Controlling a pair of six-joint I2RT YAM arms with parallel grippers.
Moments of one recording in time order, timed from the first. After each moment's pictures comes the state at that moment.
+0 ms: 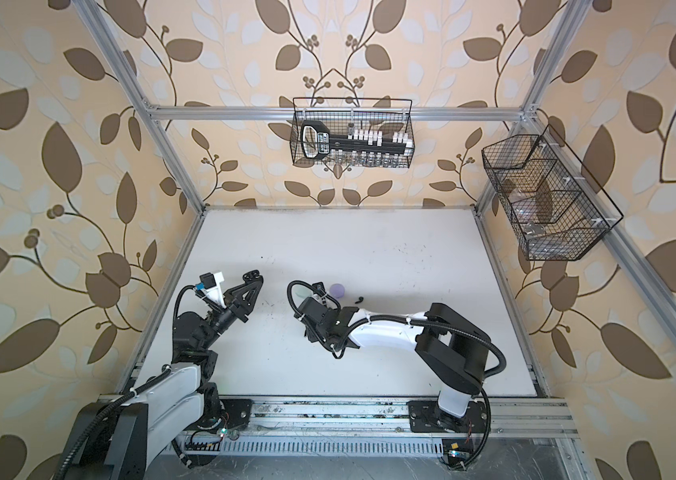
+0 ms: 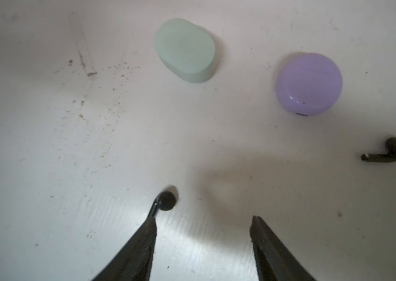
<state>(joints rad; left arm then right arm) 0.00 0.99 0.04 1.07 0.62 -0.60 1.06 1.73 1.05 -0.33 0.33 0.71</state>
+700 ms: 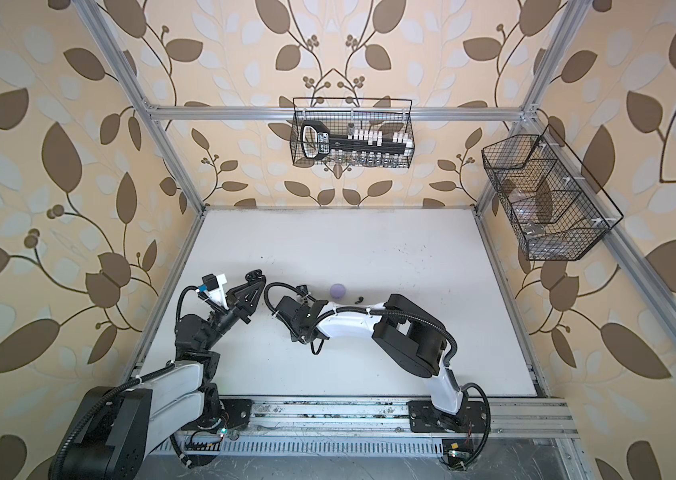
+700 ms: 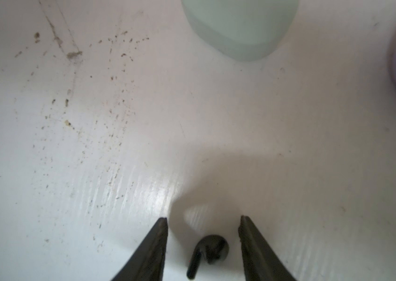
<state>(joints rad) -0.02 1.03 0.03 1.20 0.62 -0.57 1.08 2.03 1.33 -0.48 0.29 0.81</state>
